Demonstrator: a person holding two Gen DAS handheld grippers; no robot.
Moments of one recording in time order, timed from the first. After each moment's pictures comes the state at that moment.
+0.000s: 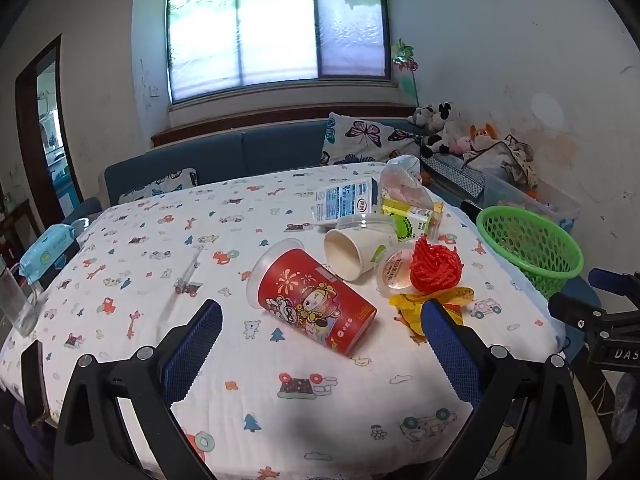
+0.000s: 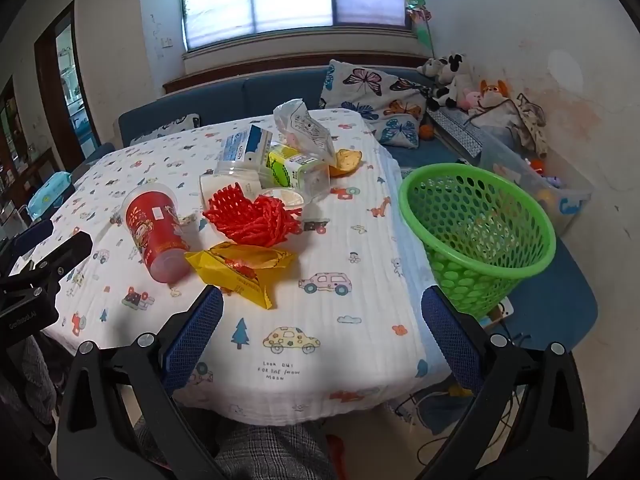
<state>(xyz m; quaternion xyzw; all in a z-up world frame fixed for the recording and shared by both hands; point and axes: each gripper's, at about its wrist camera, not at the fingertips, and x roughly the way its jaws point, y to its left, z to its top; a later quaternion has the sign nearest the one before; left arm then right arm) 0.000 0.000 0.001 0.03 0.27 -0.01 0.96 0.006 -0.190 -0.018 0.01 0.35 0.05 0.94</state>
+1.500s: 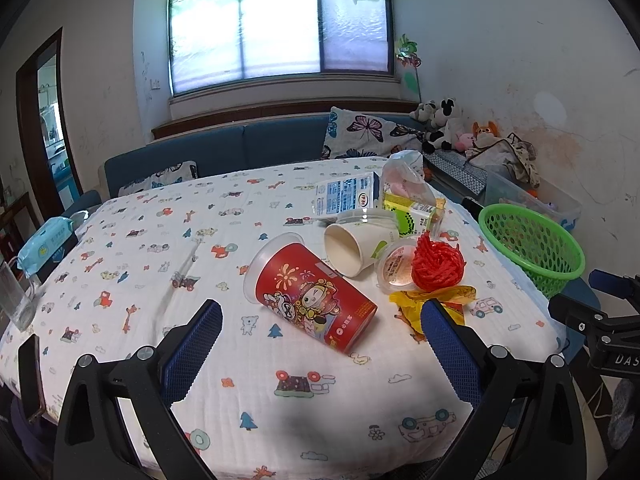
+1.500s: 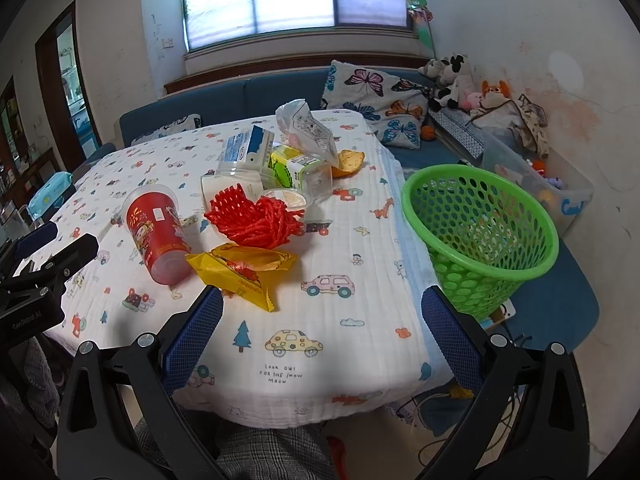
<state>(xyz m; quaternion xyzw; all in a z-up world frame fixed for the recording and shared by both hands) 0.000 -0.006 -0.009 0.03 0.28 -0.01 0.96 0.006 -0.188 -0.019 0.01 0.35 0.05 0.94</state>
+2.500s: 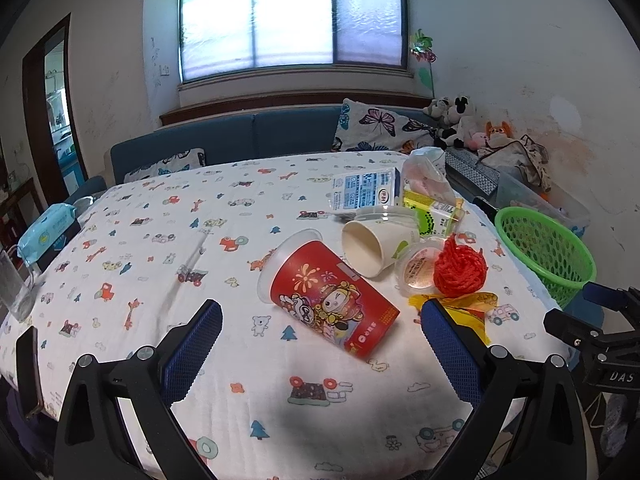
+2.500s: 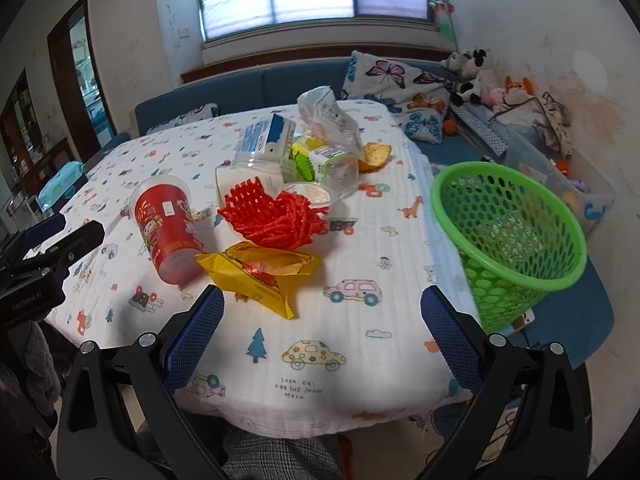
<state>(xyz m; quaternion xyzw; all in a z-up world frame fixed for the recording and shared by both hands) 0.019 0.013 -0.016 0.01 0.30 0.00 0.95 0.030 -0.175 -0.032 0.00 0.36 0.09 0.93</state>
